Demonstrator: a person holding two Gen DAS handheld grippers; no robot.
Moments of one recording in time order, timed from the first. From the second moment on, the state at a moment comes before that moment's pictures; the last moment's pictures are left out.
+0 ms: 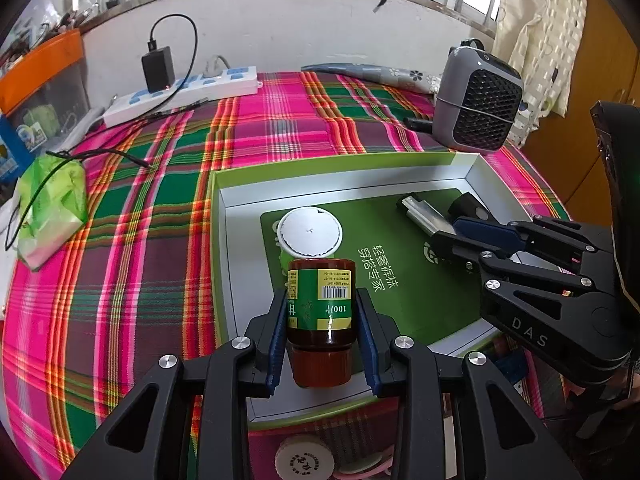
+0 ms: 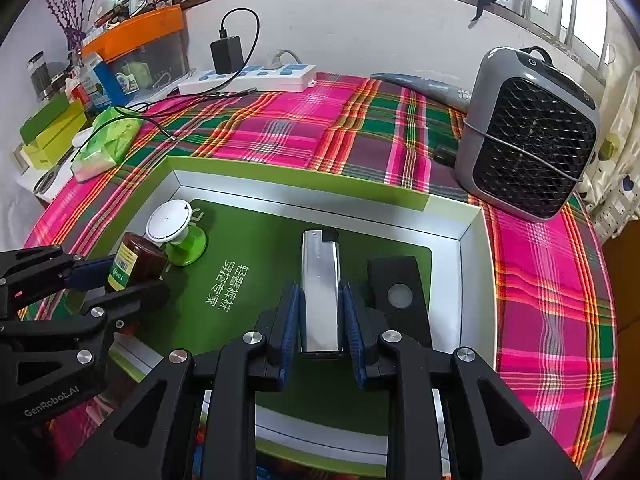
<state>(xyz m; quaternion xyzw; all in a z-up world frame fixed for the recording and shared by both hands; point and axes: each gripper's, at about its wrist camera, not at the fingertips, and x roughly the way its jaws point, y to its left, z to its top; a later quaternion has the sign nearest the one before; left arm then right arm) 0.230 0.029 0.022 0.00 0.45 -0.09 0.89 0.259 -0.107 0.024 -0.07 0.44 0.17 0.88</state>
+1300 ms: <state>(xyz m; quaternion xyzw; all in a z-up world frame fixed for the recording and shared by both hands) 0.215 0.030 0.029 0.00 0.44 -0.08 0.89 0.250 -0.113 0.030 -0.05 0.43 0.17 0.88</state>
